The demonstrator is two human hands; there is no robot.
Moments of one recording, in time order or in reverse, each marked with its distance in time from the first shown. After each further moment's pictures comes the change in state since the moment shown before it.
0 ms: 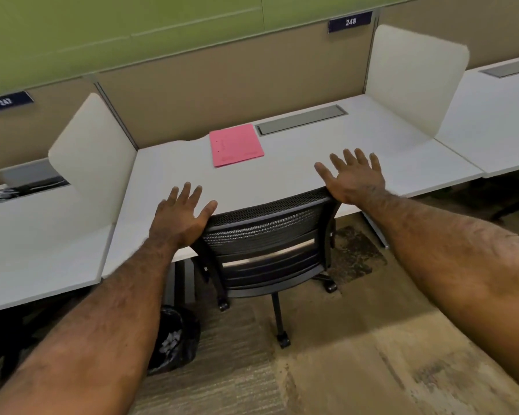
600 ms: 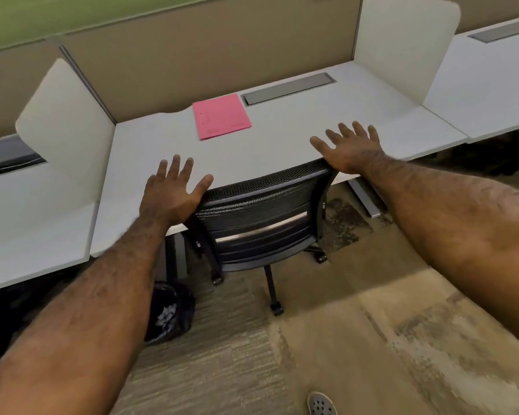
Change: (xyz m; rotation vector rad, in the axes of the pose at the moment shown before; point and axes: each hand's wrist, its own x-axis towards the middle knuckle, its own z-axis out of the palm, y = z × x) left_hand -0.018 0.011 -0.002 -0.016 0.004 0.017; right_hand -0.016 0.007 -0.003 -0.013 -0.133 0.034
